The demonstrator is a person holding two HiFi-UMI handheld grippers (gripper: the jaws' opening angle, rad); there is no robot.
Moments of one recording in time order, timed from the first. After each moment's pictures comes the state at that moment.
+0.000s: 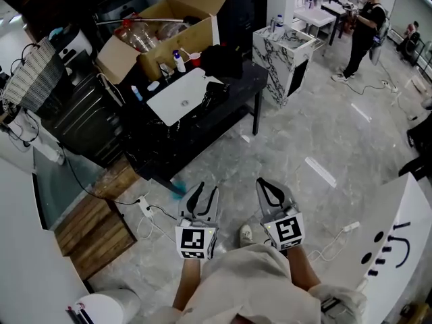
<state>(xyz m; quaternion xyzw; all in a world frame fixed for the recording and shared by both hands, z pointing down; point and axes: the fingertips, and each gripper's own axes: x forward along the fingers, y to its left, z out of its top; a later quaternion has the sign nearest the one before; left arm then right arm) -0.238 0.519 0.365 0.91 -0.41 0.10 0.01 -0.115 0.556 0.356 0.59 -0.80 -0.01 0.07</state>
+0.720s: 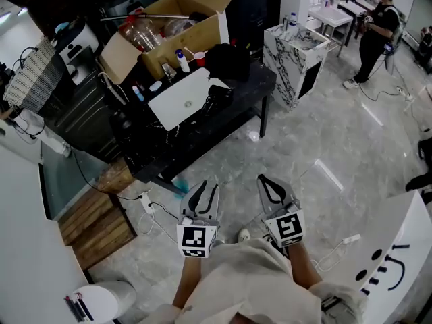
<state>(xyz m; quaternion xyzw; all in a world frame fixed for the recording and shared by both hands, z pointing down) -0.178 0.463 0.370 0.89 -0.44 0.11 0.01 -0.053 0.486 0.362 0.56 -0.82 0.01 0.06</state>
